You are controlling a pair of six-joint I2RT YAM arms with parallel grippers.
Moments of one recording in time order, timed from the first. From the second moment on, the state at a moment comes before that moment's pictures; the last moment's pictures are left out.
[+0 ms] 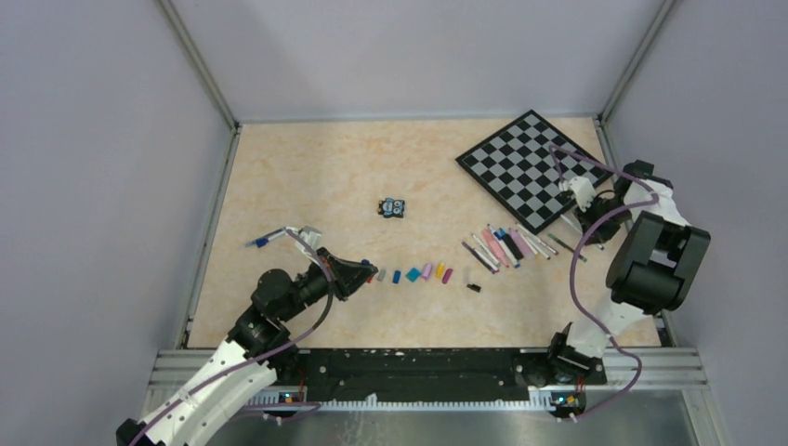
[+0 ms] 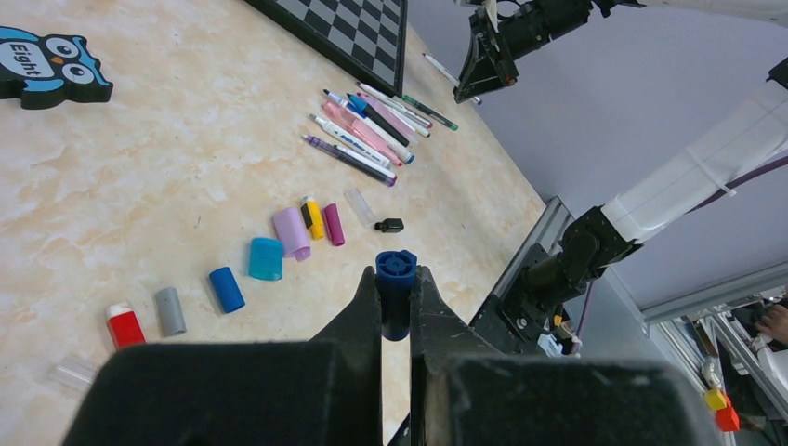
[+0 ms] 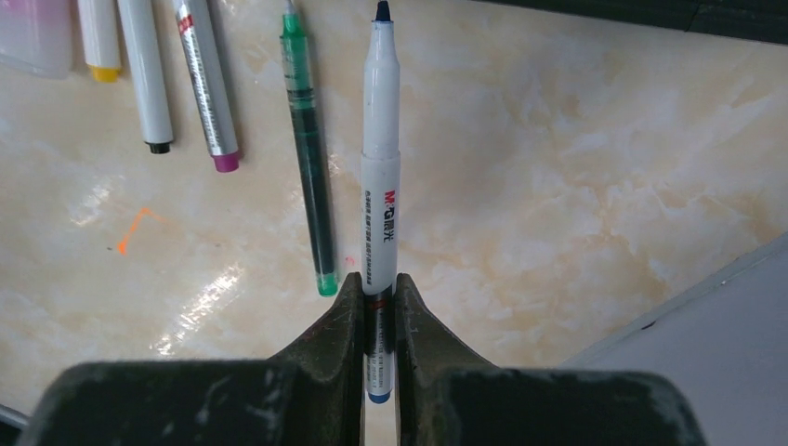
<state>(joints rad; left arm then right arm) -0.62 0.36 0.23 0.11 0.29 -0.68 -0.43 1.70 1.19 -0.90 -0.32 -1.18</state>
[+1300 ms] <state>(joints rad) -0.62 0.41 0.23 0.11 0.27 -0.68 -0.42 1.84 1.24 -0.97 -0.28 -1.28</state>
